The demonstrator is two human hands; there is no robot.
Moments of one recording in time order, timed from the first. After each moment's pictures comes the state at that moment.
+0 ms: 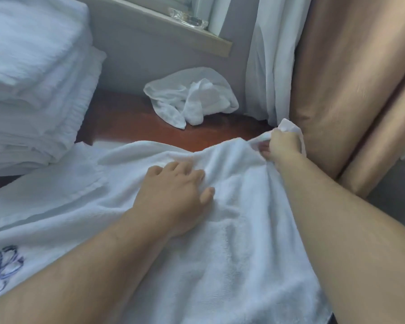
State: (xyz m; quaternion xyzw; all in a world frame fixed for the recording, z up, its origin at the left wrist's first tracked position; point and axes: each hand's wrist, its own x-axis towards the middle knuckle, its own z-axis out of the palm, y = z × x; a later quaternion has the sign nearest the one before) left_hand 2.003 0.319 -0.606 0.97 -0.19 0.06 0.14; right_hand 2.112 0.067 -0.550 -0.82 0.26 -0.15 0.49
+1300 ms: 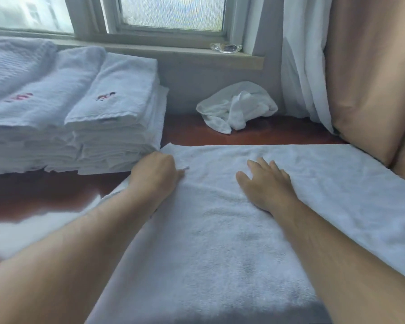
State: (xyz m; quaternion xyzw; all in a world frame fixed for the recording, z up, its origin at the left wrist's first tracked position) left_hand 1.982 0.443 -0.584 0.99 -0.01 0.12 0.04; right_hand 1.985 0.191 -0.605 -1.00 0.02 -0.02 0.09
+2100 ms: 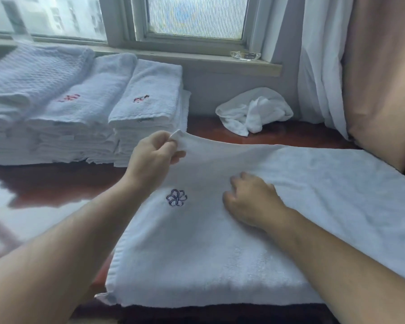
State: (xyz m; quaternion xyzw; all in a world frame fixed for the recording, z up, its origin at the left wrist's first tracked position) left_hand 1.915 0.488 -0.543 0.75 -0.02 0.17 0.64; right_hand 1.929 0.263 -0.590 -0.99 -0.10 0.00 0.07
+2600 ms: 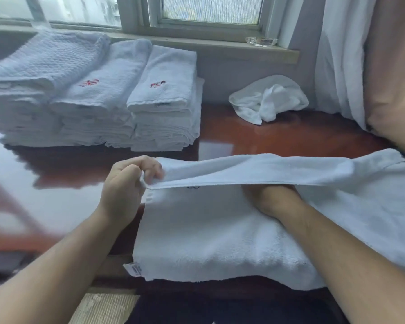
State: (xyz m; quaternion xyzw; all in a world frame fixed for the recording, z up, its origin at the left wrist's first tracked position) left_hand 1.847 0.541 -0.591 0.68 -0.09 0.16 0.71; right_hand 1.913 0.256 -0.597 -0.99 -0.06 0.04 0.14
